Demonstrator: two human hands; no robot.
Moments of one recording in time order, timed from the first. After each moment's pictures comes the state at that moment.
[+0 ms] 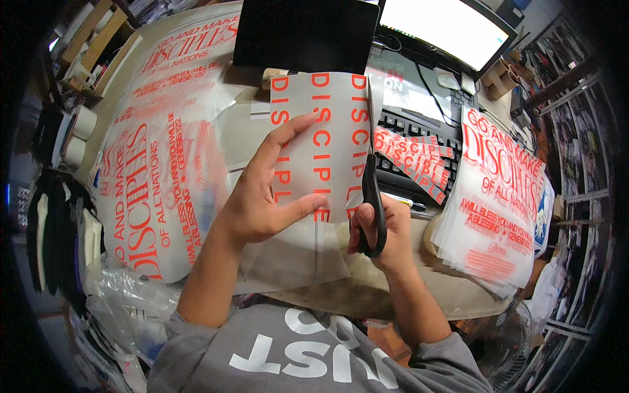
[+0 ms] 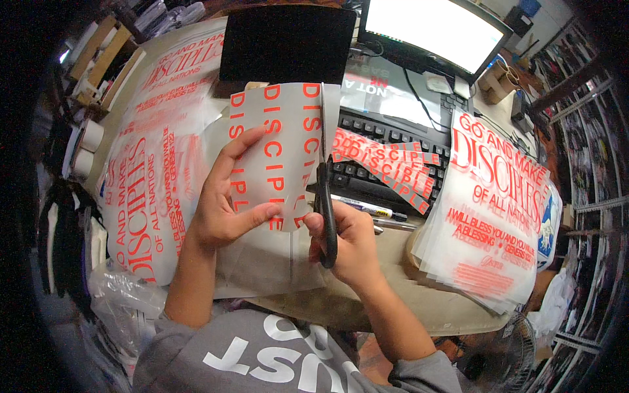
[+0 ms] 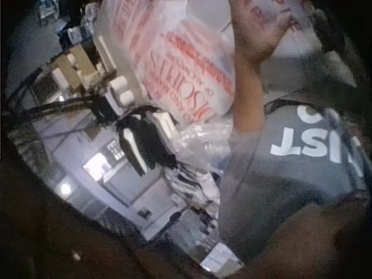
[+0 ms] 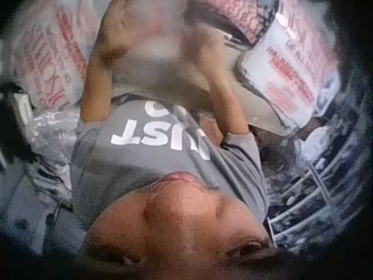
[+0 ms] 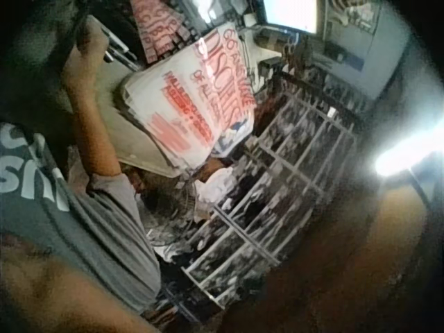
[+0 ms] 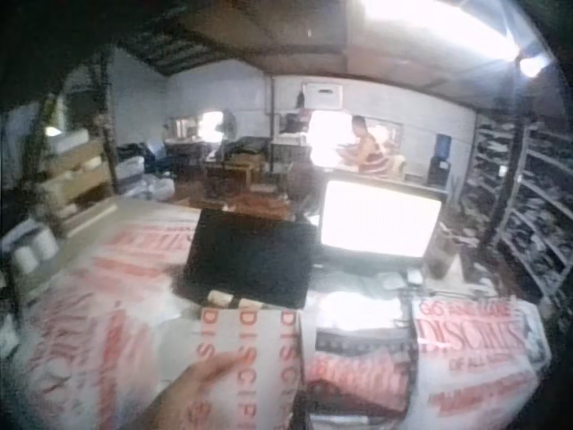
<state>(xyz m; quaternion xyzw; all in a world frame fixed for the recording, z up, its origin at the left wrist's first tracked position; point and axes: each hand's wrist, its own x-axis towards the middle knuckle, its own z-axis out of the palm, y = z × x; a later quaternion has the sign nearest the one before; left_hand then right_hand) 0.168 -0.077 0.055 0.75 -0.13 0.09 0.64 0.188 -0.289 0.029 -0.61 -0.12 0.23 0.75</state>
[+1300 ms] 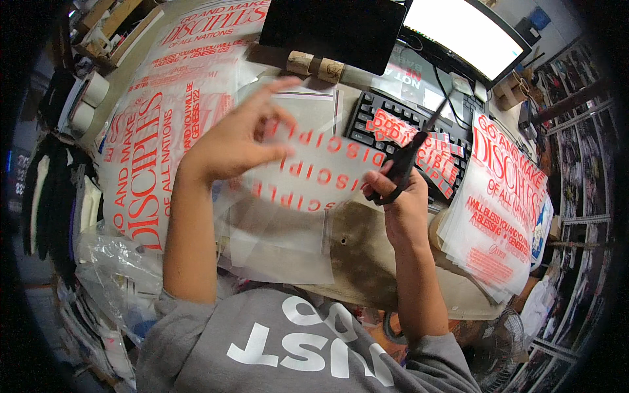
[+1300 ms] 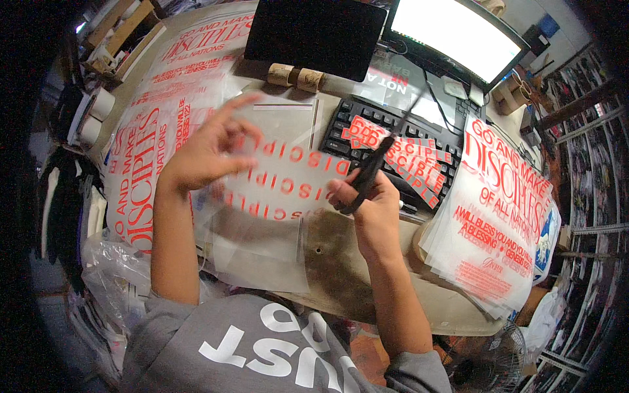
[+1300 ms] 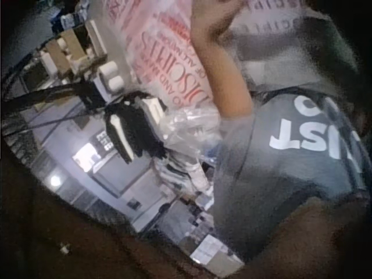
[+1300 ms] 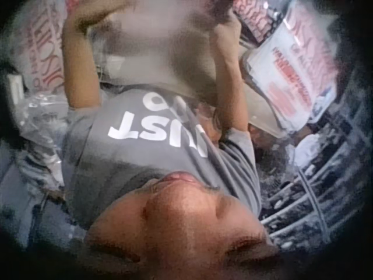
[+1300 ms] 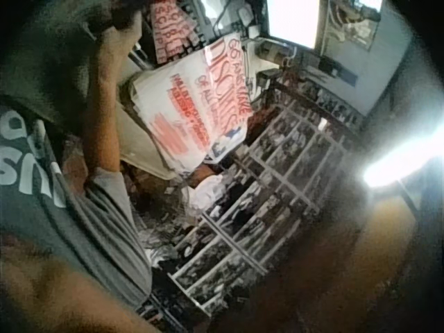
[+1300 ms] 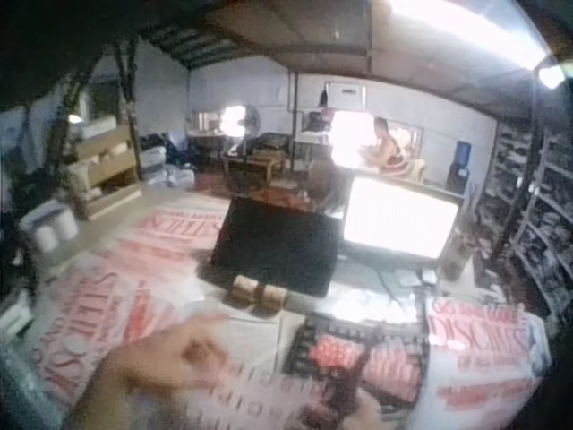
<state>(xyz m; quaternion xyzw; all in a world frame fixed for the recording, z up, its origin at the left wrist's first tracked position) 0.168 -0.014 0.069 0.83 -0.01 -0.04 0.55 0.210 -0.287 0.007 -0.56 -0.05 0.19 0.80</state>
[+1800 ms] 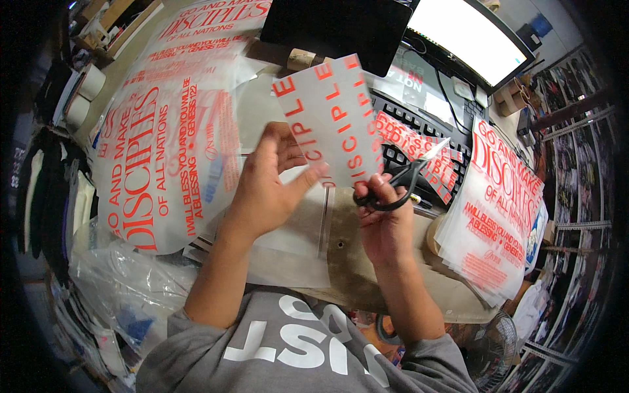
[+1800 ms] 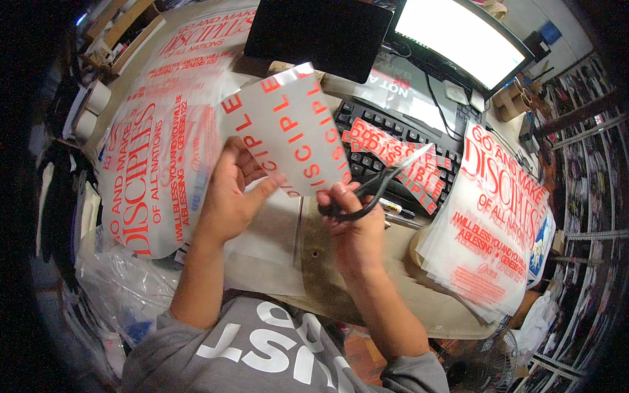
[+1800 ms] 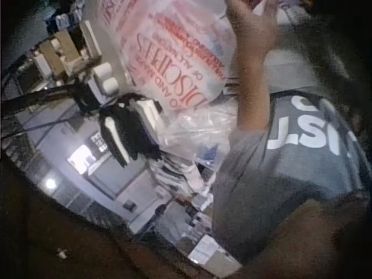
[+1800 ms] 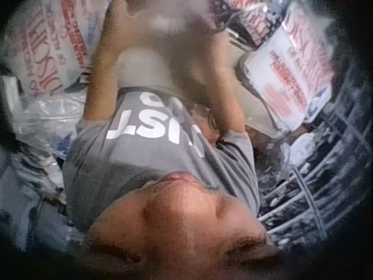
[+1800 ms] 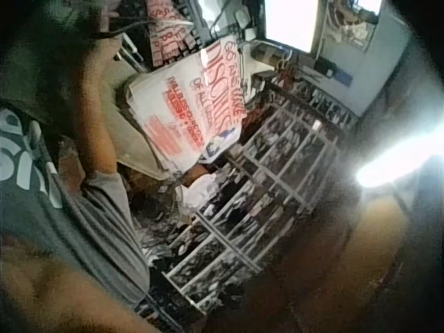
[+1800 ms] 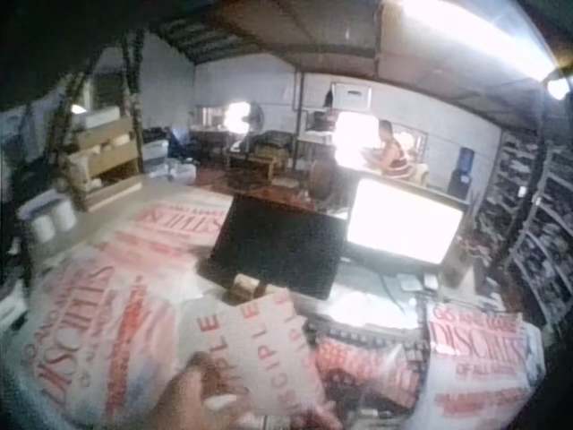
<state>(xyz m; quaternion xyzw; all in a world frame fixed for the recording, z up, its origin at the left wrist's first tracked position) 0.143 -0.088 0.023 0.74 0.05 0.20 0.63 0.189 -0.274 0.005 -0.38 0.08 0.24 0.89</state>
